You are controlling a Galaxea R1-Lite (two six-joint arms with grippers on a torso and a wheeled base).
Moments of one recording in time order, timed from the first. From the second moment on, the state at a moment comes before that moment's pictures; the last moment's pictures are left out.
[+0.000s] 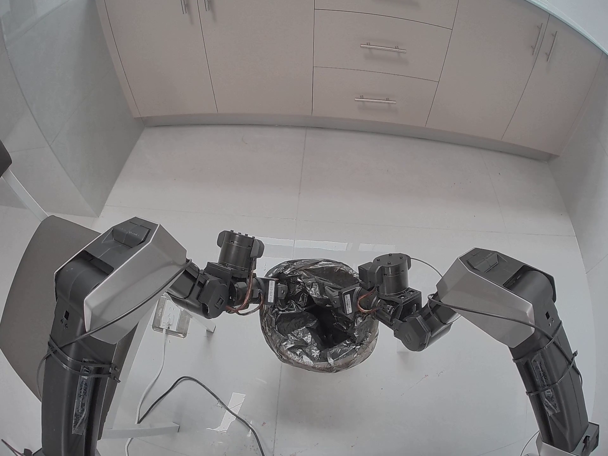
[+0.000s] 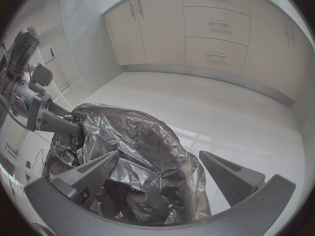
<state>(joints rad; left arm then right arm) -0.42 2.53 -1.43 -0.38 0.09 -0.19 0.49 2.66 -1.36 -0.93 -0.12 -0.02</state>
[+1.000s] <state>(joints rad) -0.46 2.22 -1.31 -0.36 0.10 -0.25 0.48 2.43 -1.16 -0.97 -0.12 -0.01</state>
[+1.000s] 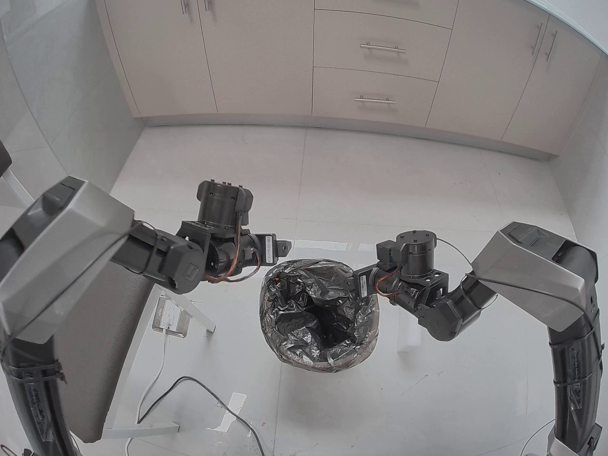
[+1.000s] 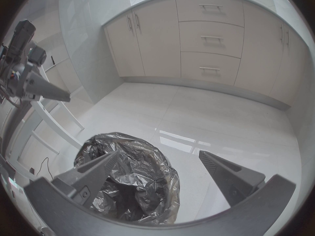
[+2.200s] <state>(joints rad) -0.10 0.87 -0.43 -0.36 0.40 0.15 0.32 2.10 -0.79 -1.28 -0.29 -0.02</state>
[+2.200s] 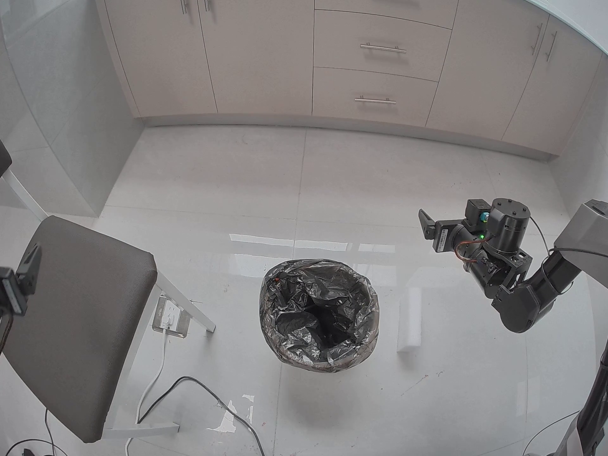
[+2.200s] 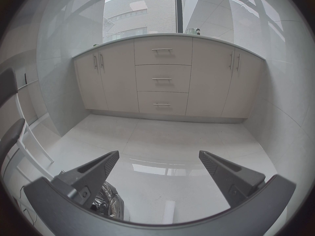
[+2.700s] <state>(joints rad) 0.00 0.20 -0.09 -0.24 0.39 0.15 0.32 2.13 -0.86 -1.29 -0.29 -0.04</state>
